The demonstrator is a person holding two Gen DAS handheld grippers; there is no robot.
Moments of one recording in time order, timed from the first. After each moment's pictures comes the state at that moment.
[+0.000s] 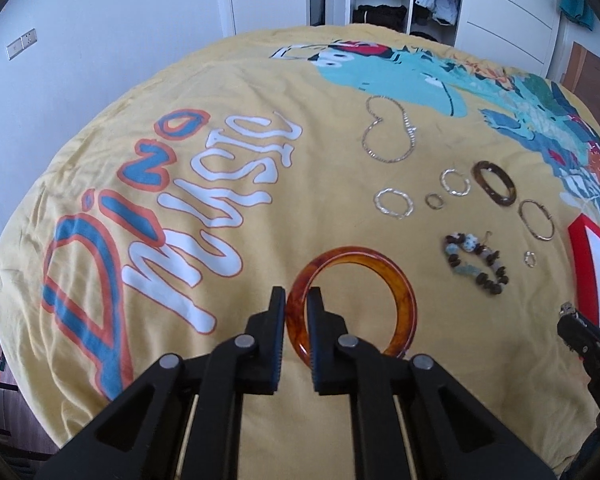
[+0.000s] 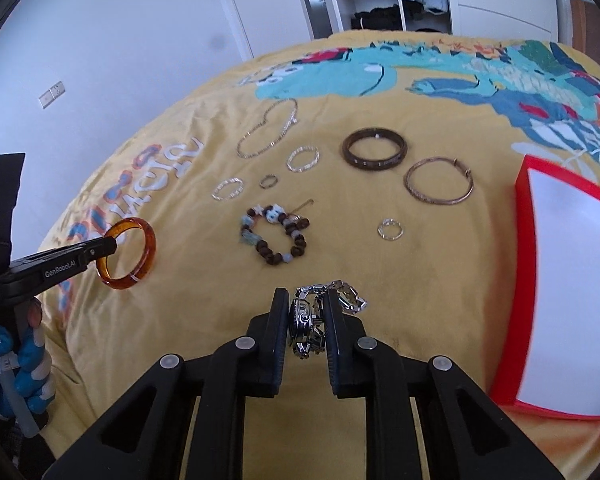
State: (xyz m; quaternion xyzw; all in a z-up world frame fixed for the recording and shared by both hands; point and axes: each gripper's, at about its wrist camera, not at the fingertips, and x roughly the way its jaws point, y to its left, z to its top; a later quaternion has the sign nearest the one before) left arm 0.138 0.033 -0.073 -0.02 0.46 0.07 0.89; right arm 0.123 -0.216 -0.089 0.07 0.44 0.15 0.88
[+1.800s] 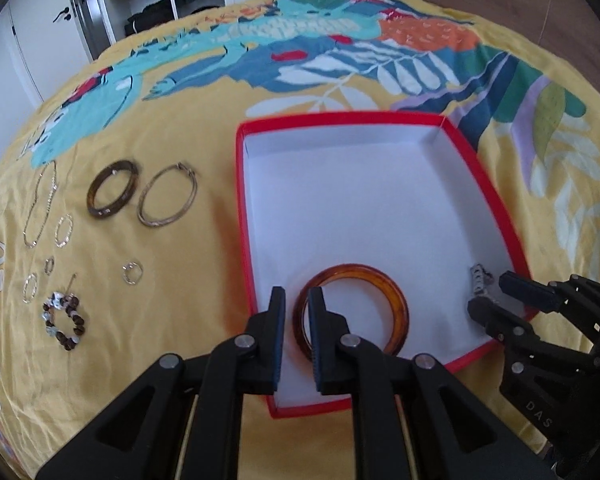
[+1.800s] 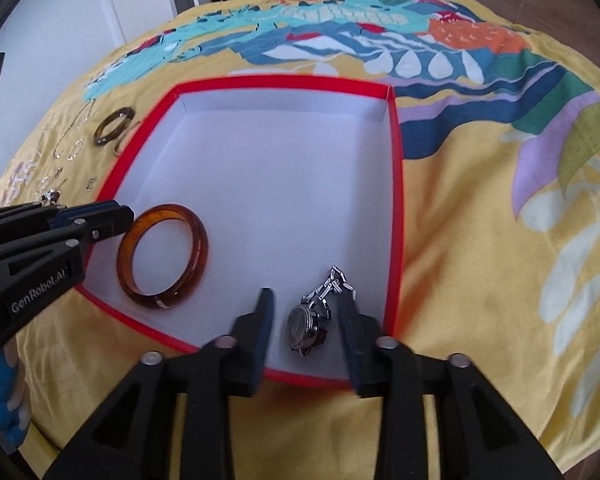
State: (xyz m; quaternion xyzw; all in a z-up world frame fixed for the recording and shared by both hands) left arm 0.146 -0.321 -0.087 0.12 0.48 -0.20 0.85; right arm 0.078 -0.454 -0.114 0.06 0.52 -0.05 0.85
